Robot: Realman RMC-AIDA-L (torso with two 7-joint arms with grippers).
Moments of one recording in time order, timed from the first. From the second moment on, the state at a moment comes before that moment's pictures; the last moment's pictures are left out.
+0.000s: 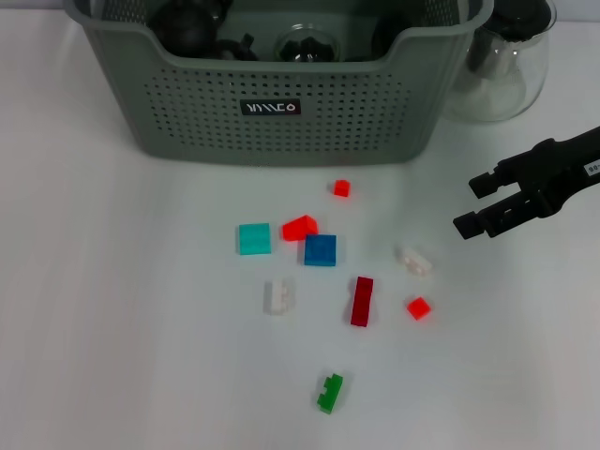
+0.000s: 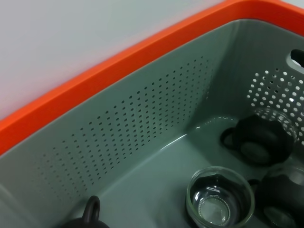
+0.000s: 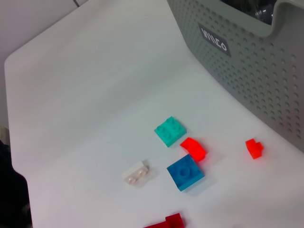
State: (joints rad) left arm -1.02 -2.00 0.97 0.94 2.70 1.29 -2.45; right arm 0.78 1.93 -0.88 -0.71 -2.34 -1.69 1.90
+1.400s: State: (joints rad) left arm -0.70 -2.13 1.06 1.57 2.21 1.99 -2.15; right arm 0.77 1.92 -0.87 -0.71 -2.35 -1.67 1.90
